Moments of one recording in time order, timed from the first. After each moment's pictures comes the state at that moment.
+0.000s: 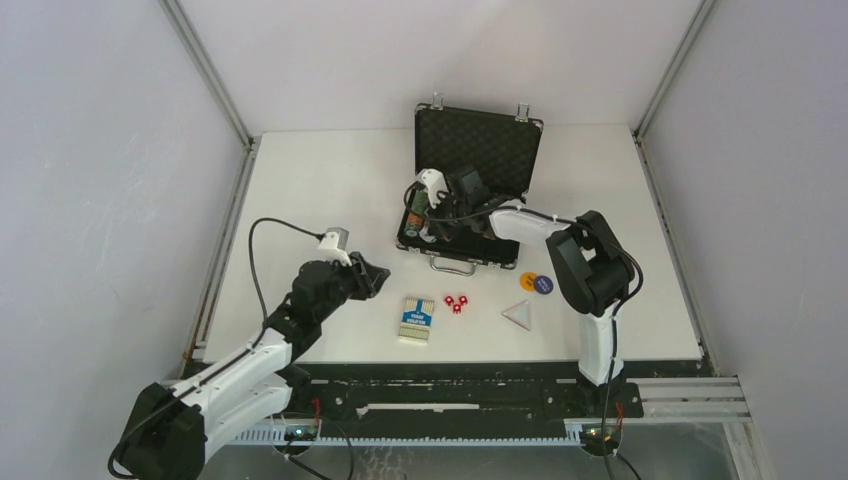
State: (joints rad) left arm -0.51 0.85 0.28 0.25 0.06 -0.55; right arm 0.57 1.99 1.37 -0.14 -0.36 -0.20
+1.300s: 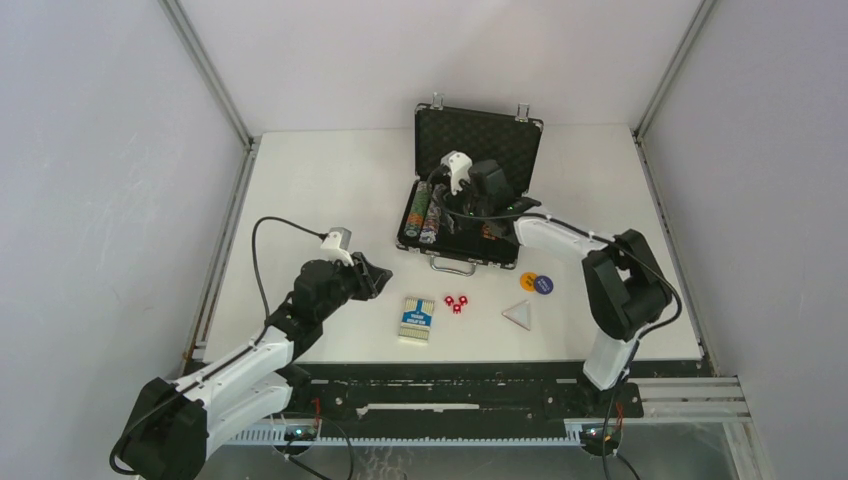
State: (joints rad) left arm -0.51 0.88 0.28 0.27 0.09 -0.55; right arm 0.55 1.79 1.23 -0.07 -0.19 -0.07
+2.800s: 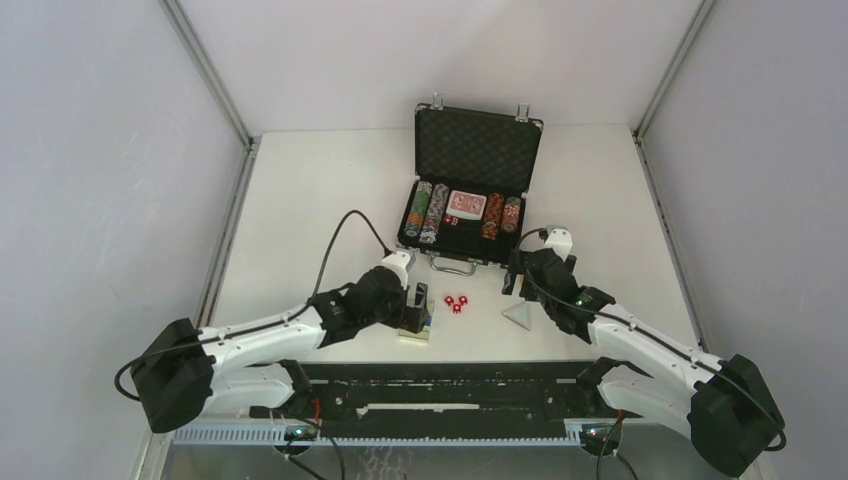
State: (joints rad) left arm -0.93 1.13 0.51 -0.14 -0.13 -0.52; right arm 0.62 0.98 0.48 -0.26 0.40 0.57
